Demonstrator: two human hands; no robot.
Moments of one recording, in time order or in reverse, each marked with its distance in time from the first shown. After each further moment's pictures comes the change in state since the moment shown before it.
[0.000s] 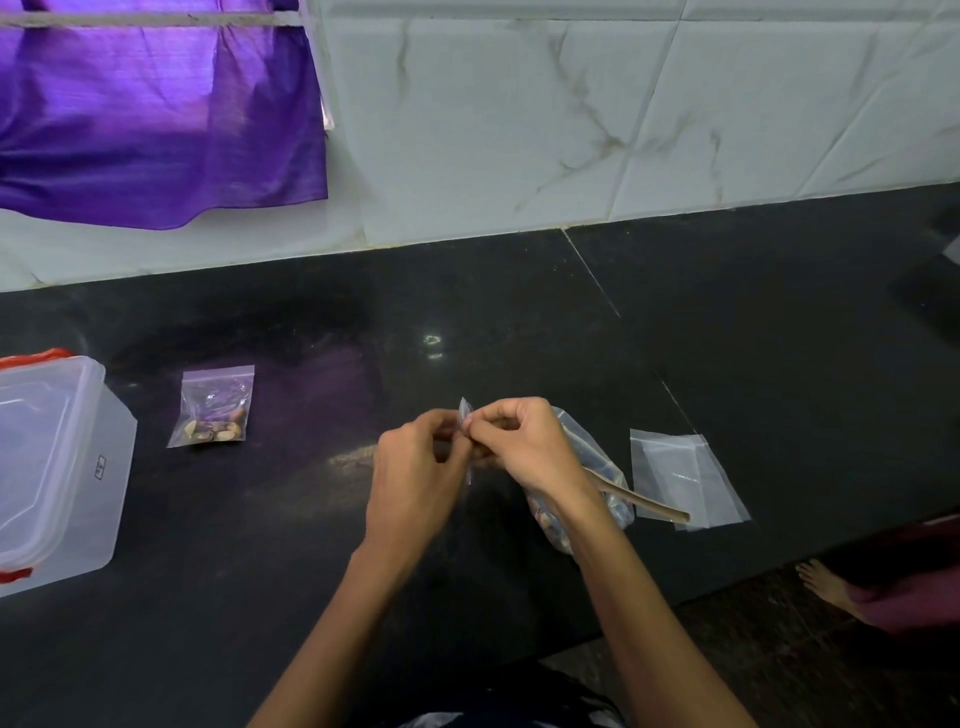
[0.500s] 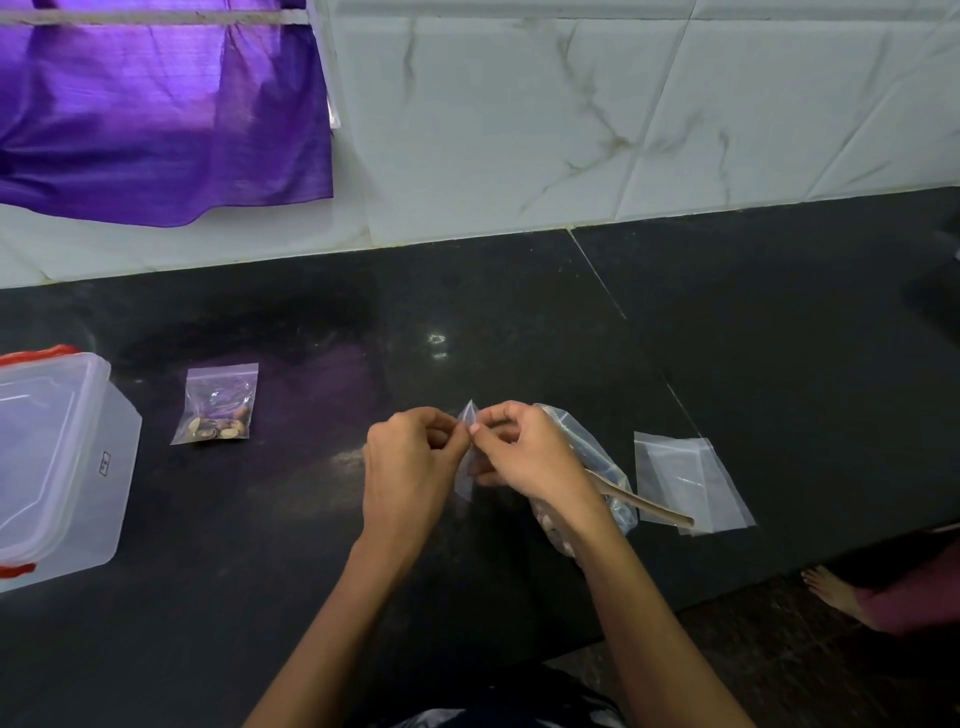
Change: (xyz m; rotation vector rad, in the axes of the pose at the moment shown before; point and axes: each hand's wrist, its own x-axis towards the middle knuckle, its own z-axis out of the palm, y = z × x) left_hand 0.006 -0.001 -0.002 0.015 0.086 -0.032; right_hand -0.007 -0.007 0.000 -0.069 -0.041 0.130
